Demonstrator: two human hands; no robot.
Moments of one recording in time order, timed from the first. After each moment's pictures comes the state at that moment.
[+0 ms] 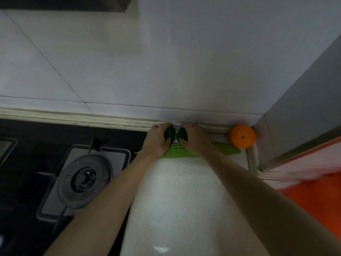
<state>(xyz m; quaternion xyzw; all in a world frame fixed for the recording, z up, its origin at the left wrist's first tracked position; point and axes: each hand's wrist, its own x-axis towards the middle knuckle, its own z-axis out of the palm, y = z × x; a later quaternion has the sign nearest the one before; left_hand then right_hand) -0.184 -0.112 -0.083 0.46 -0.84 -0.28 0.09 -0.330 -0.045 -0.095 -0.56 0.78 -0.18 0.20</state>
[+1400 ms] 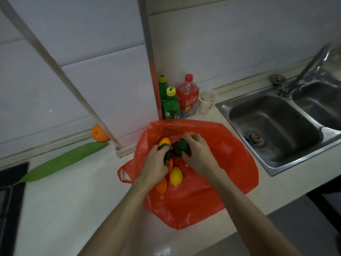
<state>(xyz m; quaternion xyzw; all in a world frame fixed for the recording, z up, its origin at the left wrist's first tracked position) -0.424 0.288 -0.009 0.24 -0.92 -0.31 0.01 -0.538 0.418 -0.004 -0.38 0.87 -0.28 0.11</state>
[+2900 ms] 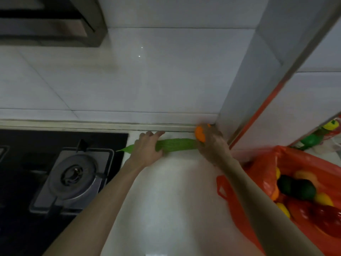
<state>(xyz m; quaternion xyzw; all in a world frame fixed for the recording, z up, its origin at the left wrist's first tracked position) -0.194 -0.017 -0.015 0.41 -0.89 -0.21 0.03 -0.392 0.107 -0.012 -0.51 0.82 -0.23 0.09</state>
